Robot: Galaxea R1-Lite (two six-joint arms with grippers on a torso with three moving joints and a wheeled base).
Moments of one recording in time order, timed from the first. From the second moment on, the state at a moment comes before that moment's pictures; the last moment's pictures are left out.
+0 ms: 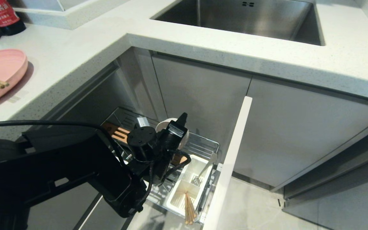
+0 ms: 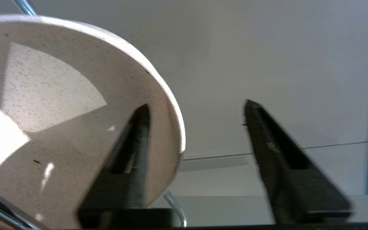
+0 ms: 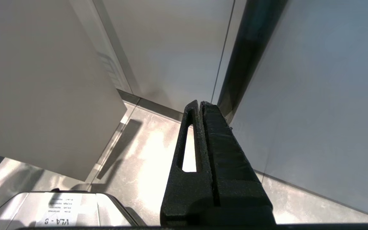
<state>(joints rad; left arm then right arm) -0.66 2.15 -0.80 -1.52 0.33 -0.92 0.00 0.00 0.00 0.00 0.00 -0.01</state>
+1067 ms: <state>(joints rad) -0.69 1.81 -0.81 -0.93 0.40 -0.64 0.00 0.00 0.00 0.01 0.00 -0.01</state>
